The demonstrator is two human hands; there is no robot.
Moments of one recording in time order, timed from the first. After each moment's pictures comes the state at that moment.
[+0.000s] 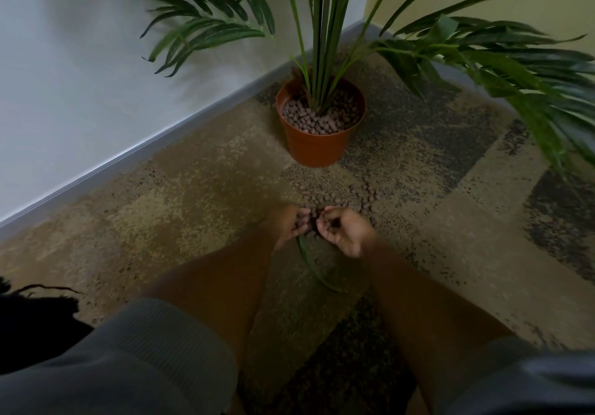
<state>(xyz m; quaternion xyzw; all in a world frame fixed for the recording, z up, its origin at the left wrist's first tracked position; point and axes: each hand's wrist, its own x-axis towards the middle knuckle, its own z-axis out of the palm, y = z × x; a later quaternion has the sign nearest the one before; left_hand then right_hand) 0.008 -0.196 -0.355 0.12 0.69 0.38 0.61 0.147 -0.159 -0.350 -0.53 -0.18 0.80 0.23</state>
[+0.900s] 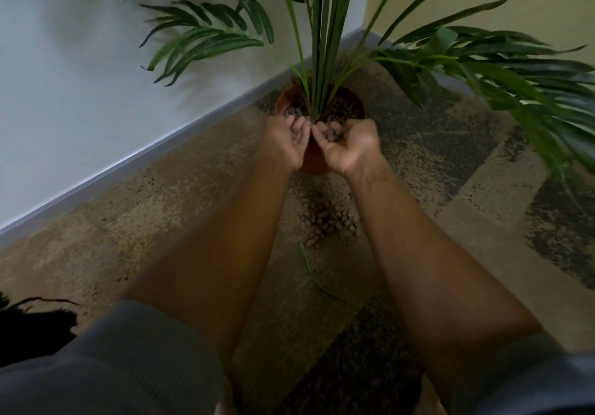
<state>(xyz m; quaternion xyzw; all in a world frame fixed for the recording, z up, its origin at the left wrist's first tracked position) -0.014 -0.104 -0.230 -0.04 0.43 0.68 0.59 0.086 -0.076 -0.224 -0.37 -0.03 0.80 0.47</state>
